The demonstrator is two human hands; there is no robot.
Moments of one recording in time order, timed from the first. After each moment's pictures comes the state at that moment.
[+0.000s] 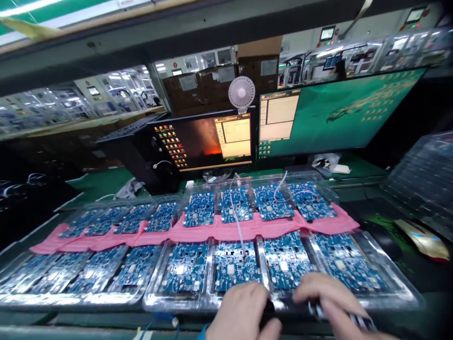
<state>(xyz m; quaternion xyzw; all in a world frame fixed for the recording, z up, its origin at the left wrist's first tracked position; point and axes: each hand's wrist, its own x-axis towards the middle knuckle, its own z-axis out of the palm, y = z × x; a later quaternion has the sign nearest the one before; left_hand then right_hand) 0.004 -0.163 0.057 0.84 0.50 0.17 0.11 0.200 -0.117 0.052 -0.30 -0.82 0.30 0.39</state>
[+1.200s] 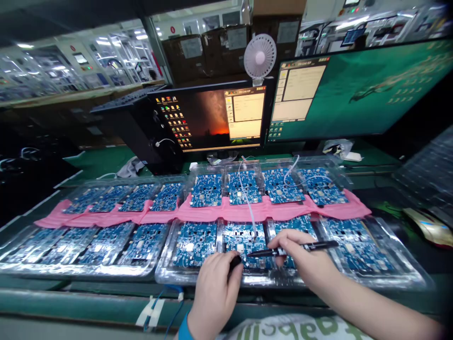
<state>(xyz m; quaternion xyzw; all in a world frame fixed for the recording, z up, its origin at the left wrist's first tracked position) -0.049 -0.183 0.049 0.72 0.62 0.30 0.05 0.138 -0.105 0.069 -0.42 -0.58 0.62 0.33</state>
